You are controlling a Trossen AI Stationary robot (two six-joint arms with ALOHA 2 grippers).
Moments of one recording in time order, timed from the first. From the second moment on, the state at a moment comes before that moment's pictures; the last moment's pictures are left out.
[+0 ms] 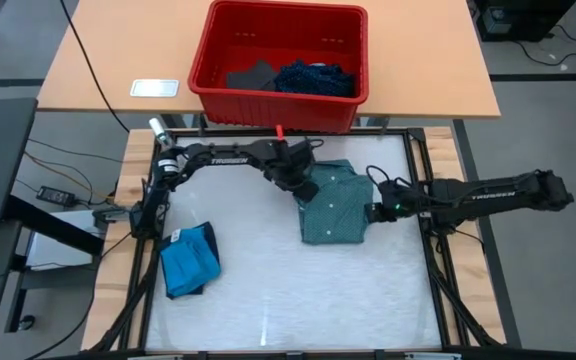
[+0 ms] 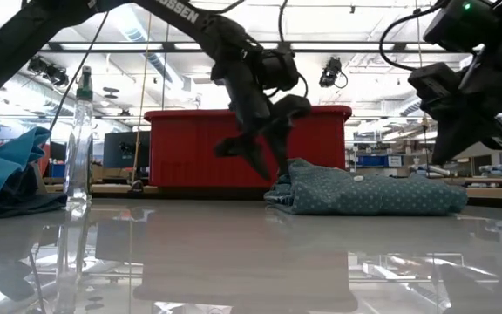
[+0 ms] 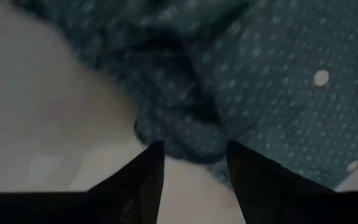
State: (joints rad) left arm 0.30 2.11 1.71 -0.77 0.18 -0.62; right arm -0.05 0.81 0.45 -0.62 0.04 1.29
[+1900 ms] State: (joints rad) left arm 0.22 2.03 1.69 -0.58 0.07 -0.85; right arm -0.26 1.06 0.16 0.07 -0.05 1.00
